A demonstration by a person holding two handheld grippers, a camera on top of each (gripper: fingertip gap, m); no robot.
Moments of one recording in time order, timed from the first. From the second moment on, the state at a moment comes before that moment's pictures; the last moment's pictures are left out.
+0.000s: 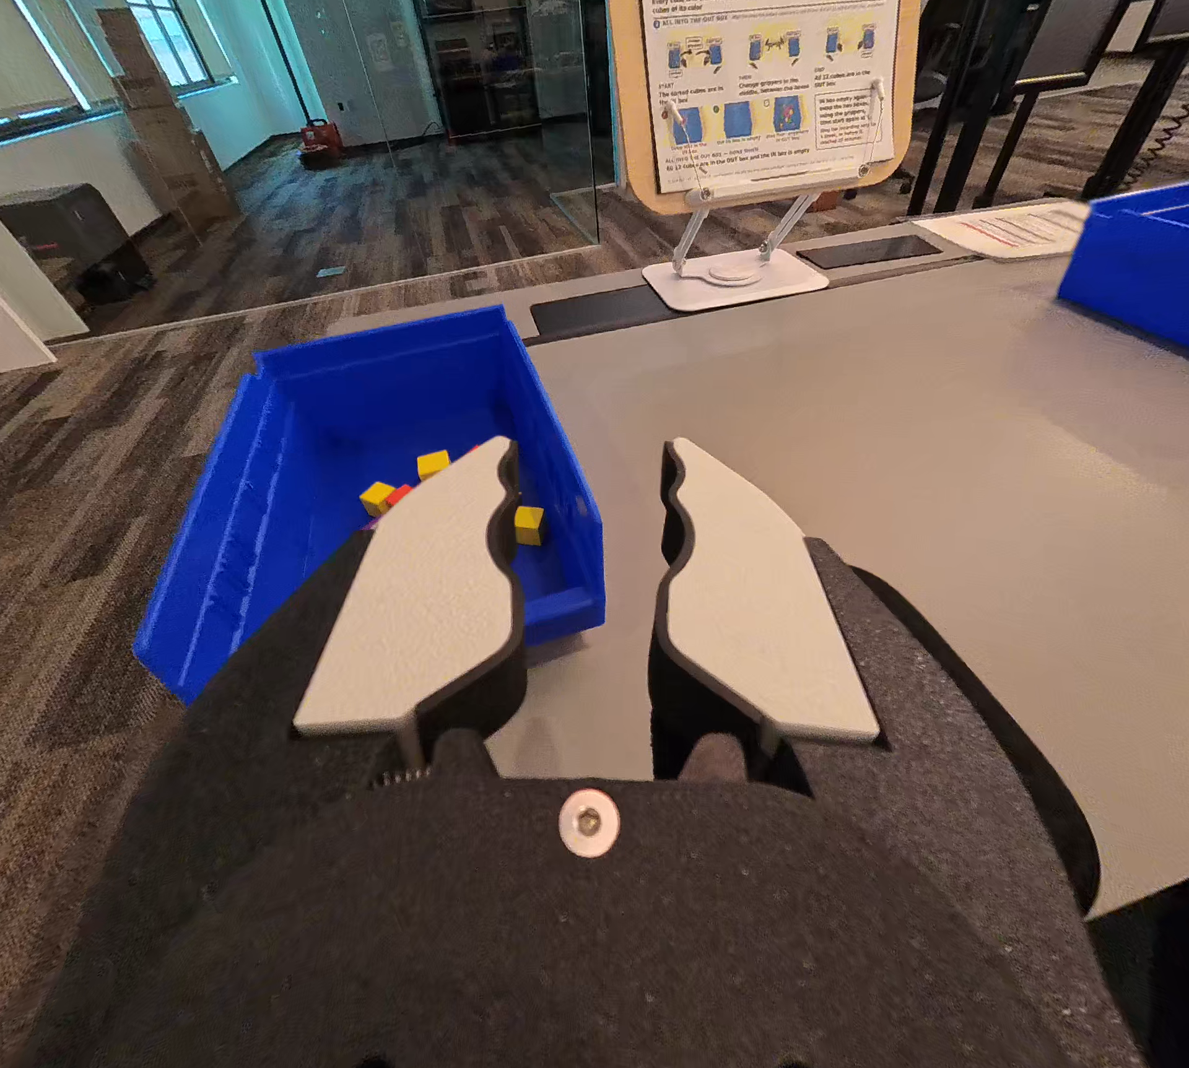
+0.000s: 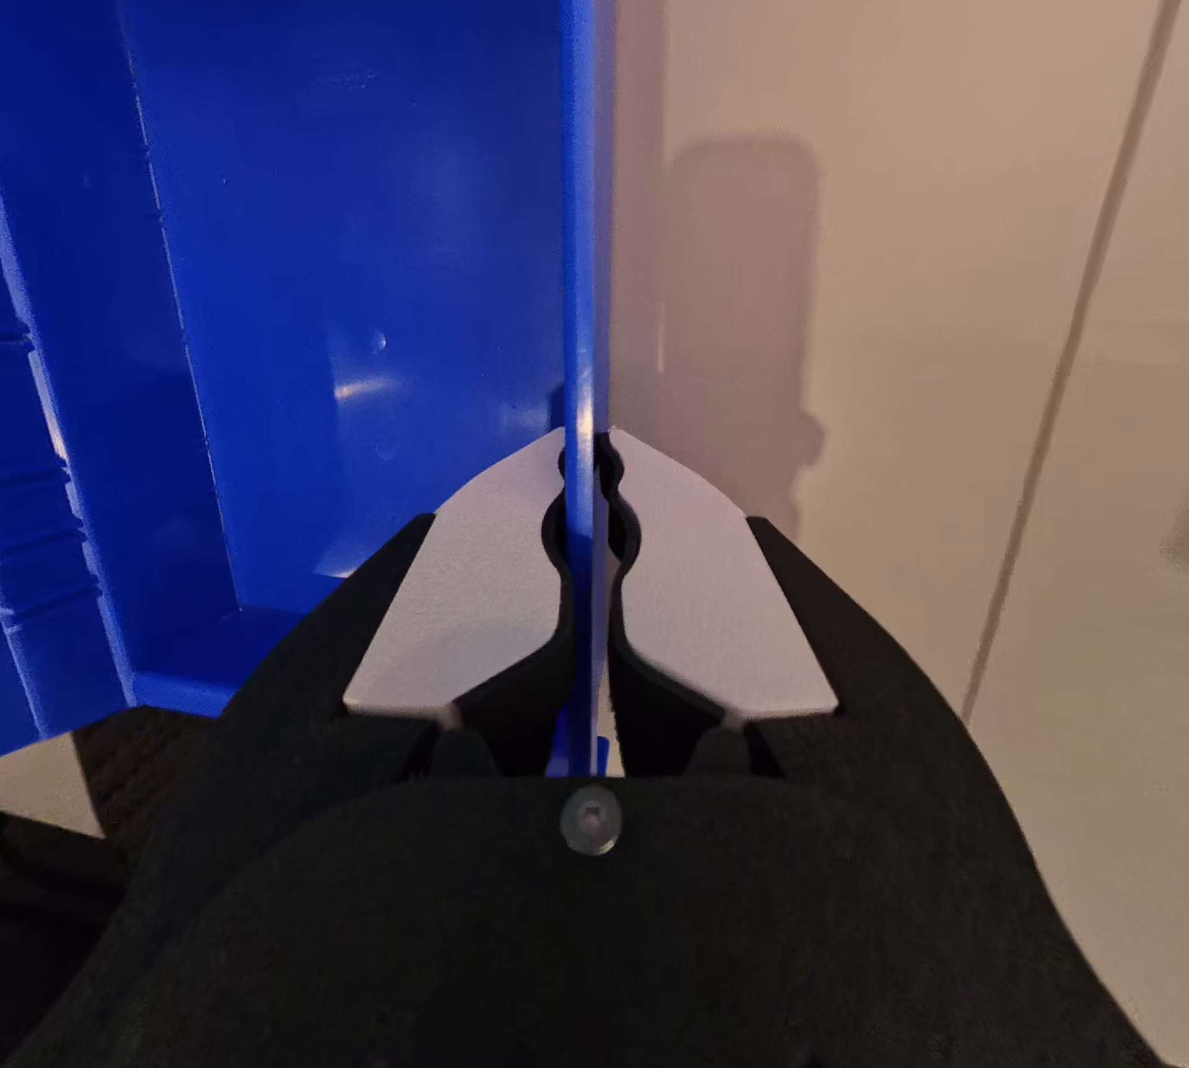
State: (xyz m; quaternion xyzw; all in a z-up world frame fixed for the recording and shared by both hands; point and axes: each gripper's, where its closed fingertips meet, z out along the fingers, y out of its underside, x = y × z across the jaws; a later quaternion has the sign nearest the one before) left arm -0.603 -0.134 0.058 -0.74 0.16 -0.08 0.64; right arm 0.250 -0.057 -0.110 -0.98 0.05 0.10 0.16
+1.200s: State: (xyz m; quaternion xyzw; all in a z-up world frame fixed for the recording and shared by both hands) left arm -0.488 -0.009 0.113 -0.73 0.00 0.10 0.68; right arm 0.033 -0.041 0.187 -0.64 -0.19 0.03 0.75
